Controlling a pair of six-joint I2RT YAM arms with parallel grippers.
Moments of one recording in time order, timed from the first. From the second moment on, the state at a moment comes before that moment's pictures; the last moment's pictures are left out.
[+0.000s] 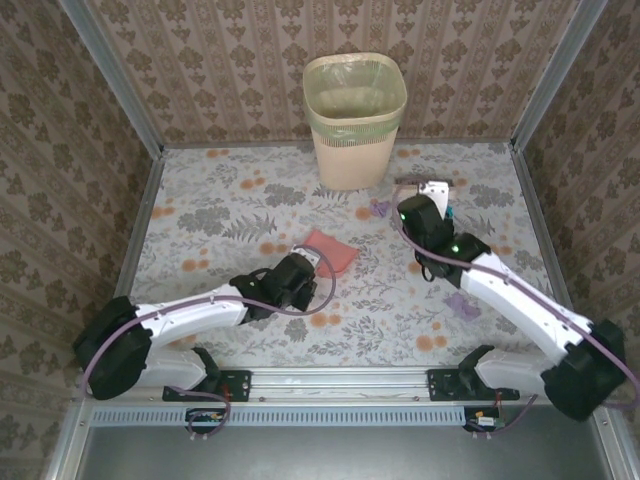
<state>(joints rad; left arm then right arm) -0.99 1.29 0.66 -0.28 -0.23 -0.31 0.55 1.22 1.00 -0.53 0.67 0.43</state>
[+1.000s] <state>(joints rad) -0.99 1.50 0.76 -0.26 -0.14 -0.28 0.59 1.72 1.36 -0.70 0.54 0.20</state>
